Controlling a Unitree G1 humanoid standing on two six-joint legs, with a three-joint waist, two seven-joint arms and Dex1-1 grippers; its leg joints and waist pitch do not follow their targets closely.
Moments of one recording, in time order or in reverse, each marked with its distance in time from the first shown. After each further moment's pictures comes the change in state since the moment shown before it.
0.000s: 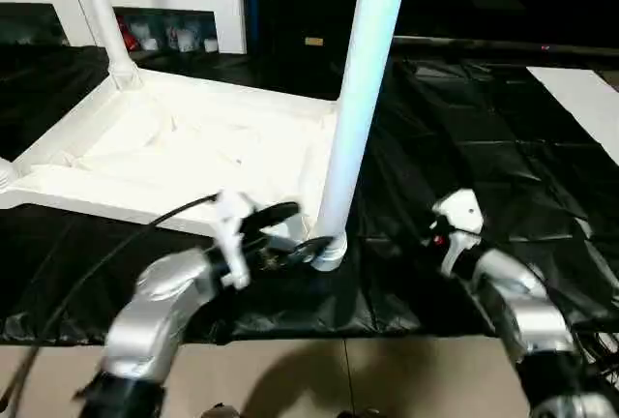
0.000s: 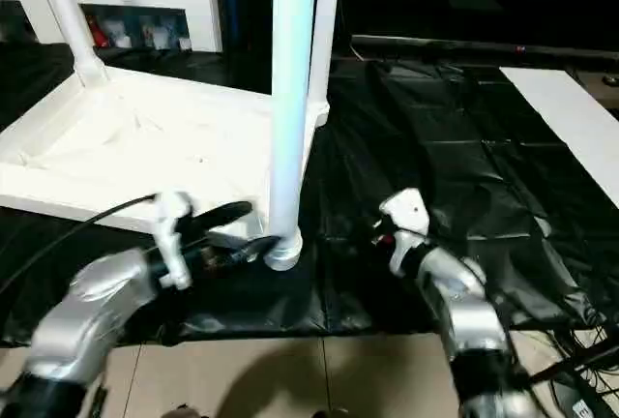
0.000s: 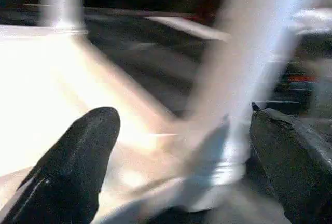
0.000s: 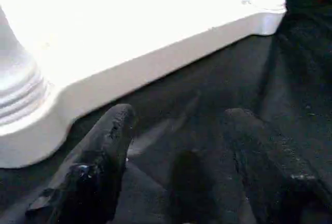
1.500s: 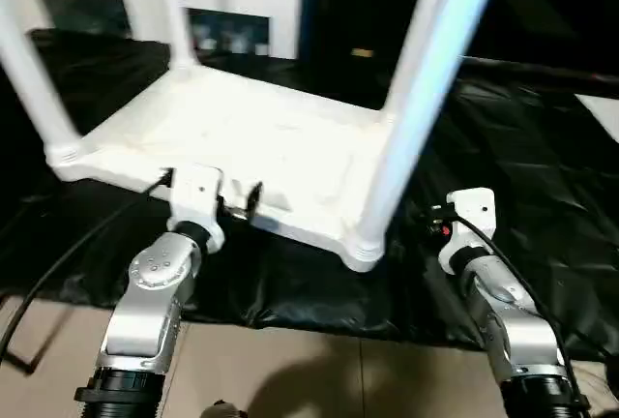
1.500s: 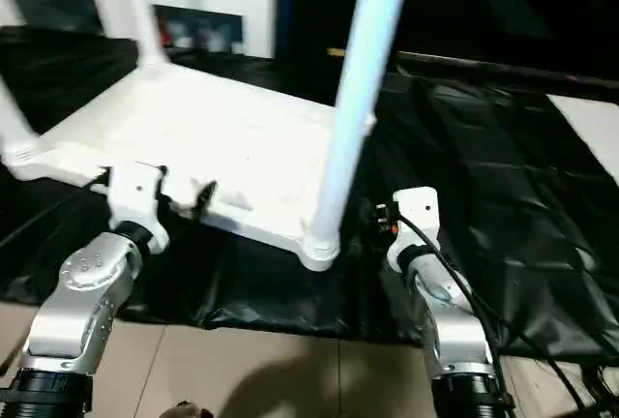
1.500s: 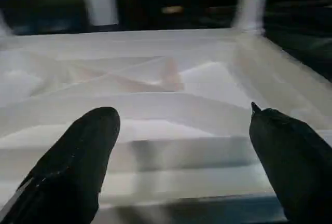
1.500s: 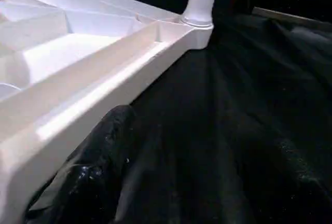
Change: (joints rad) left arm -0.063 -0.063 0.023 -0.030 0.249 0.048 0.438; right arm 0.052 0.068 -0.060 -0.197 -0.078 0.182 -0.424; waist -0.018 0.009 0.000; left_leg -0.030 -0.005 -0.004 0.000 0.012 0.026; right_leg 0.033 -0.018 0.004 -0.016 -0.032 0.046
